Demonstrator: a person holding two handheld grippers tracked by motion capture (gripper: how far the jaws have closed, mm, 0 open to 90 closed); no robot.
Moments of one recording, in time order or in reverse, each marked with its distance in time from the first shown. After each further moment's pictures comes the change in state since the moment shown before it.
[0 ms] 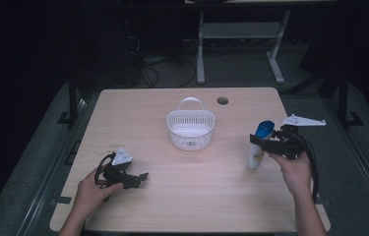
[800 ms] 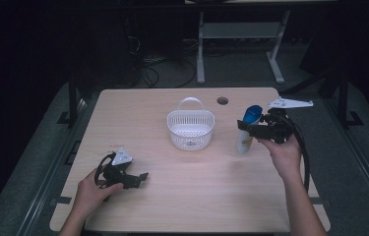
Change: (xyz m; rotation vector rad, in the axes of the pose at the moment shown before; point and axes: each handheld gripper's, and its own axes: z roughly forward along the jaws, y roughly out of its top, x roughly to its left) left arm 0.000 0.000 0.000 0.002 0.000 0.002; right arm 0.024 0.049 0.016 -0.018 0.048 -0.073
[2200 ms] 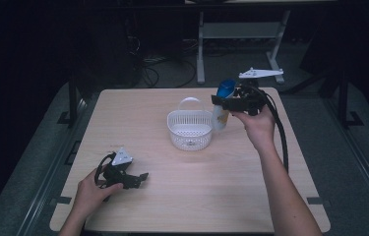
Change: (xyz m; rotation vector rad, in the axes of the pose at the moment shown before) left arm 0.000 0.000 0.000 -0.004 -0.002 0.001; right arm 0.032 0.076 0.049 -0.037 0.070 -0.056
